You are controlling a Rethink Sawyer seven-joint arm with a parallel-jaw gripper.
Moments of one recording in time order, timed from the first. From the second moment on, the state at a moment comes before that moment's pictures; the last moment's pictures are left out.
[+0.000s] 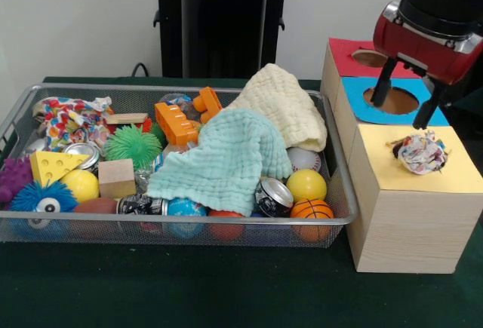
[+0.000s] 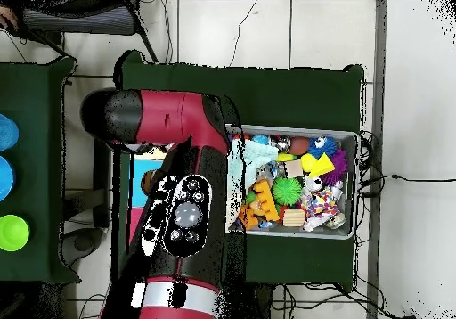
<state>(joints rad) 0.16 -0.45 -0.27 1.13 0.16 1.01 2.39</state>
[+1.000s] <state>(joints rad) 0.14 -0.49 -0.27 1.13 0.16 1.01 2.39</state>
